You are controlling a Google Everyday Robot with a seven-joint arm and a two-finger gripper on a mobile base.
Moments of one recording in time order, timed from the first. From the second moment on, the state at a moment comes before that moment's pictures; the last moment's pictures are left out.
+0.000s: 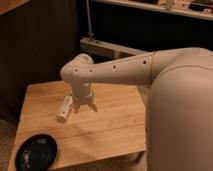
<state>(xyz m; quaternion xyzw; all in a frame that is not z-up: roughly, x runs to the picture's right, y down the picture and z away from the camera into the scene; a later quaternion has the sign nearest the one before) -0.102 0.096 0.704 -0.26 0.23 0.64 0.68</state>
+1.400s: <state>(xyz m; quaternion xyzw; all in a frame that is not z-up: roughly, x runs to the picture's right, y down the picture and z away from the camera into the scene) -0.194 -0.022 0.717 -0.22 0.19 0.71 0.65</state>
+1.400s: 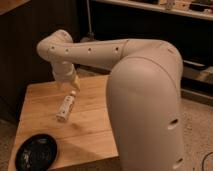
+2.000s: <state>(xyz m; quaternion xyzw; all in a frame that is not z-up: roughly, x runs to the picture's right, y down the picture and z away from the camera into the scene) -0.203 -0.010 0.787 -0.26 0.17 0.77 0.56</state>
